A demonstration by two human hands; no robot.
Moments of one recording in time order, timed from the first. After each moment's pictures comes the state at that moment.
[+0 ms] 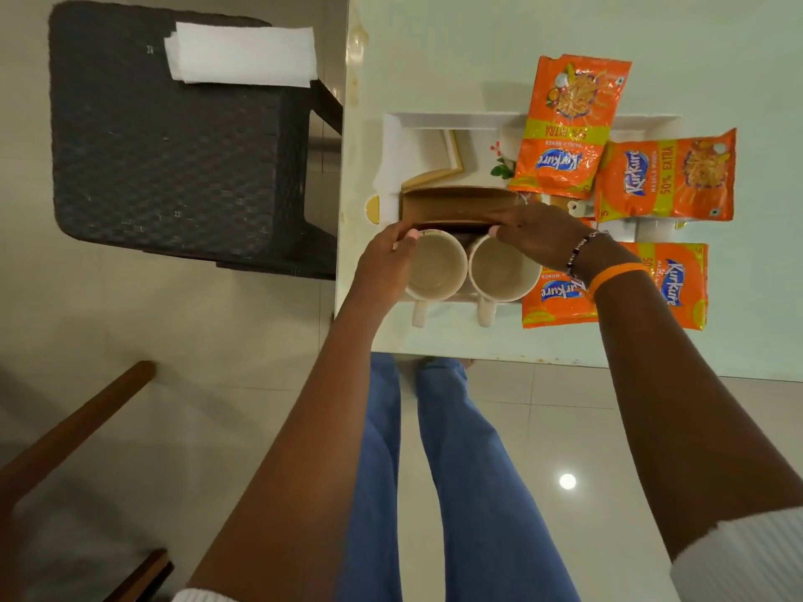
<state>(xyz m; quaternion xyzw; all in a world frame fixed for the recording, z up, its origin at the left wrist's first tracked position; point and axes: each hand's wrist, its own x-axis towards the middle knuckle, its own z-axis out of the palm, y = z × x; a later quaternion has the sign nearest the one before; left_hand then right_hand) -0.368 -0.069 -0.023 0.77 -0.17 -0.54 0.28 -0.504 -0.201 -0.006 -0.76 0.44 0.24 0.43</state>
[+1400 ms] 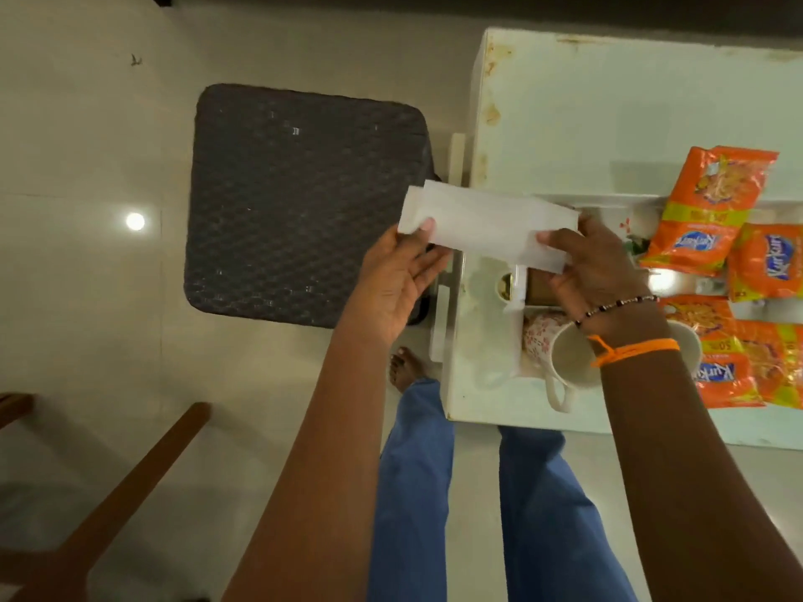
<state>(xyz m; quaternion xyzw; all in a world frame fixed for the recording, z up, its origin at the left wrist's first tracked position) -0.190 -0.063 -0.018 0.55 0.11 -0.61 0.56 -0.342 -0.168 -0.012 -0.27 0.58 -0.23 0.73</state>
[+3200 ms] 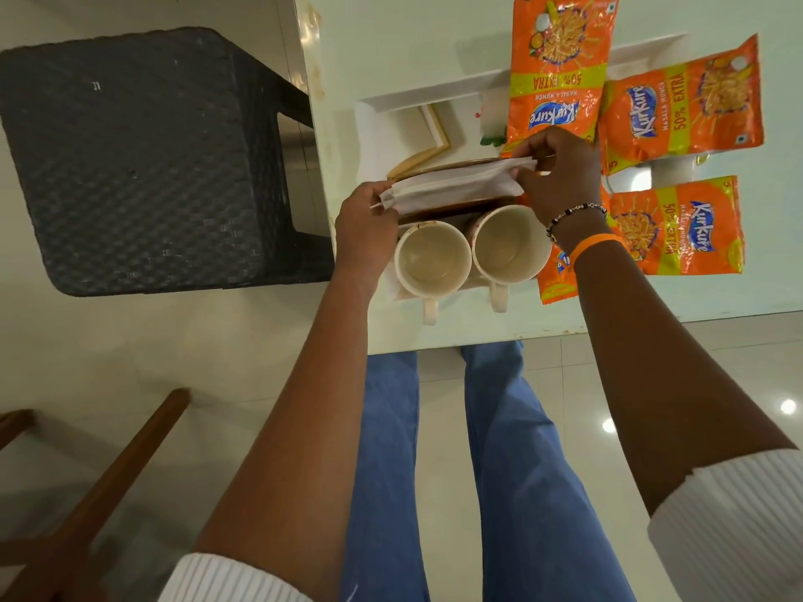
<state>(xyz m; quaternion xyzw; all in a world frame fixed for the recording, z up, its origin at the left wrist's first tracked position) -0.343 -0.104 -0.050 0.82 -0.22 -0.47 0.26 -0.510 -0.206 -0.058 -0.62 0.66 -0.10 0.40</state>
